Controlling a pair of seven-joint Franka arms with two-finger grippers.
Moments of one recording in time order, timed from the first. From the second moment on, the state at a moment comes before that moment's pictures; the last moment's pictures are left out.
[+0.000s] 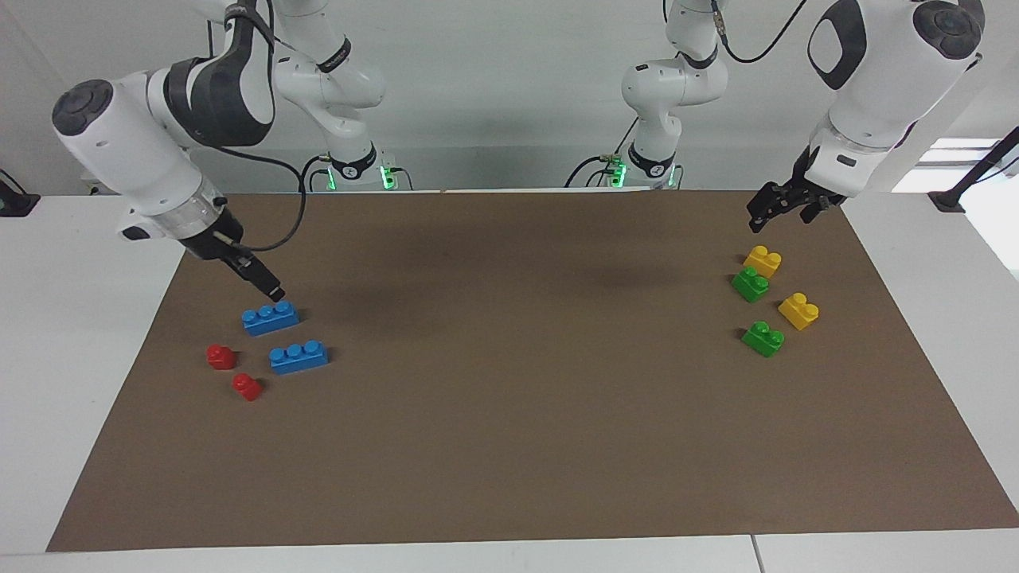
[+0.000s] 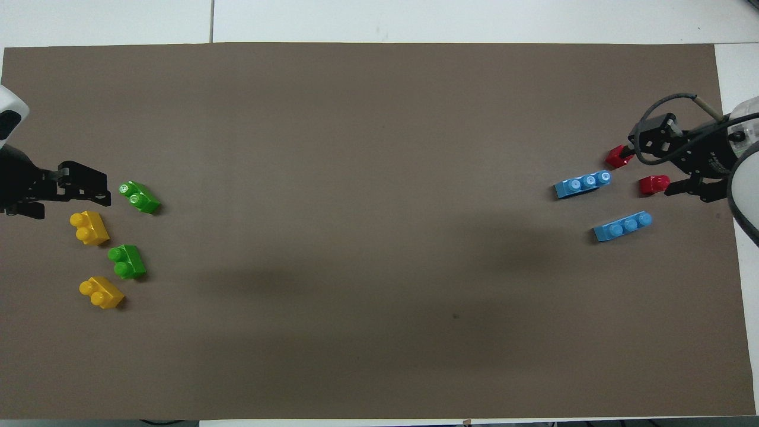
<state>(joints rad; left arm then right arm) 0.07 0.00 -0.11 -1.64 -0.01 1.53 -0.16 -0.13 0.05 0.06 -1.75 0.14 1.78 0.51</state>
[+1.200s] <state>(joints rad) 0.07 -0.04 -0.12 -1.63 -0.03 1.52 -0.15 -0.08 -0.11 0.07 -1.68 0.01 1.61 0.00</state>
